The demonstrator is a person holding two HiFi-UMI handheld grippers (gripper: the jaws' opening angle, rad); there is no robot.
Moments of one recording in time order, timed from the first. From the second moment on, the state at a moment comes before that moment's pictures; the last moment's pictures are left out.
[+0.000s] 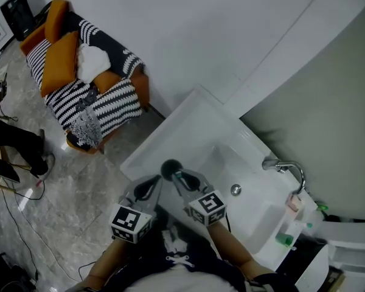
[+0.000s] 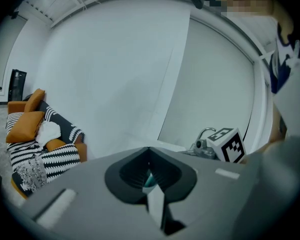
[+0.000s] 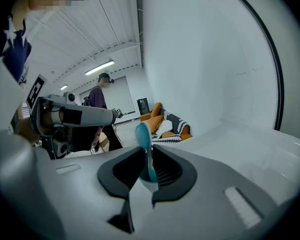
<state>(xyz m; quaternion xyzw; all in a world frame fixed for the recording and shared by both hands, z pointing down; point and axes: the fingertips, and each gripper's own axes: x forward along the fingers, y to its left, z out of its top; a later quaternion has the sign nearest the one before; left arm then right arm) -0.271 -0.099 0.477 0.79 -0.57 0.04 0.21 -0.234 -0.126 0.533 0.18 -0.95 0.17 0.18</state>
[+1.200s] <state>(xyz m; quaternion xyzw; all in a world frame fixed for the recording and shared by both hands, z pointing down) -0.256 -0.094 0.473 0.81 -0.55 0.04 0.20 -0.200 -0.112 0.568 0.22 -0.90 0.18 0.32</state>
